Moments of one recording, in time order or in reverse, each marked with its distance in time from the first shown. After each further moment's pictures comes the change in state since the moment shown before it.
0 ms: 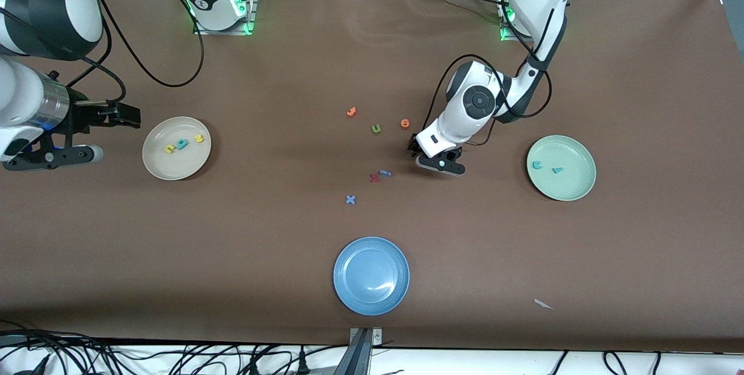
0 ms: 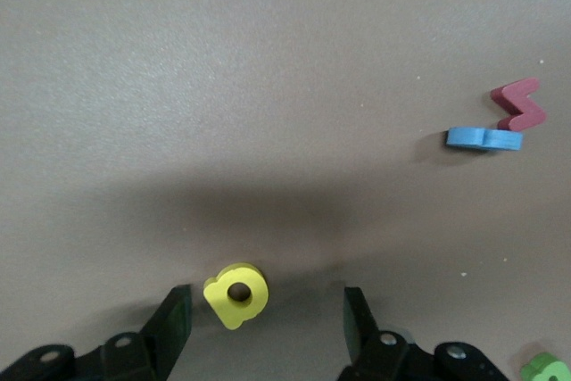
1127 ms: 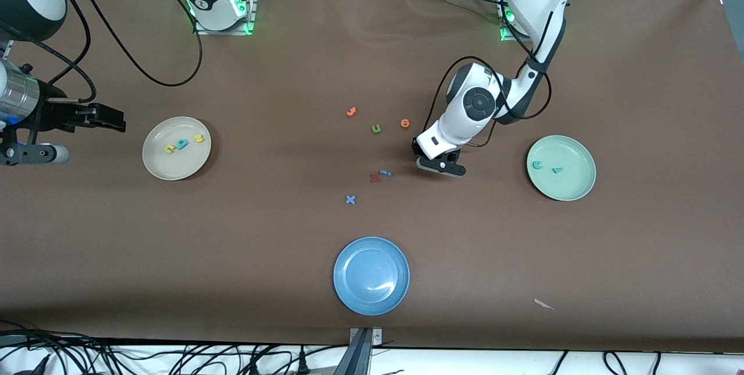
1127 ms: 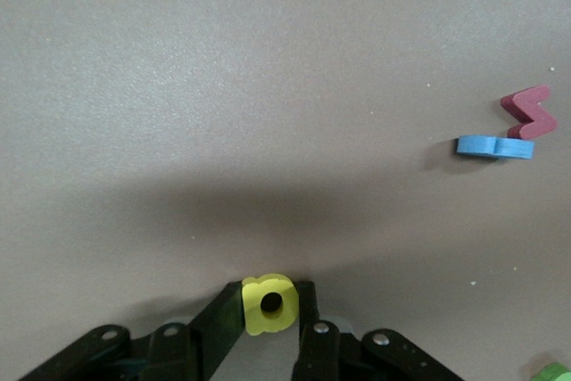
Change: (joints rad) left arm -0.002 0.002 0.009 0.004 0.000 0.002 0.001; right arm -0.352 -0.054 0.397 0.017 -0.072 0.034 0.158
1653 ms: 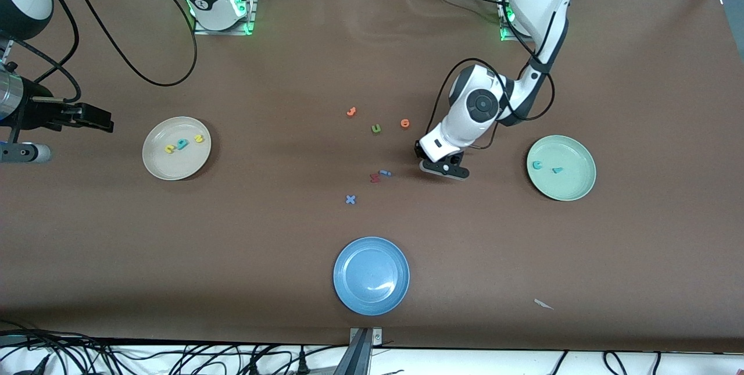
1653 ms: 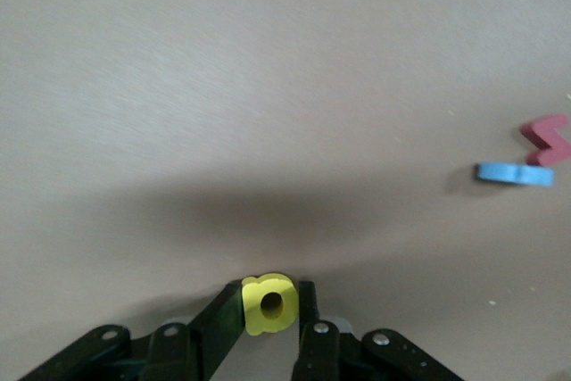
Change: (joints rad) left arm 0.002 -0.012 0.043 0.019 0.001 -0.034 0.010; right arm -0.003 -0.009 -0.024 0.000 -0.002 0.006 0.001
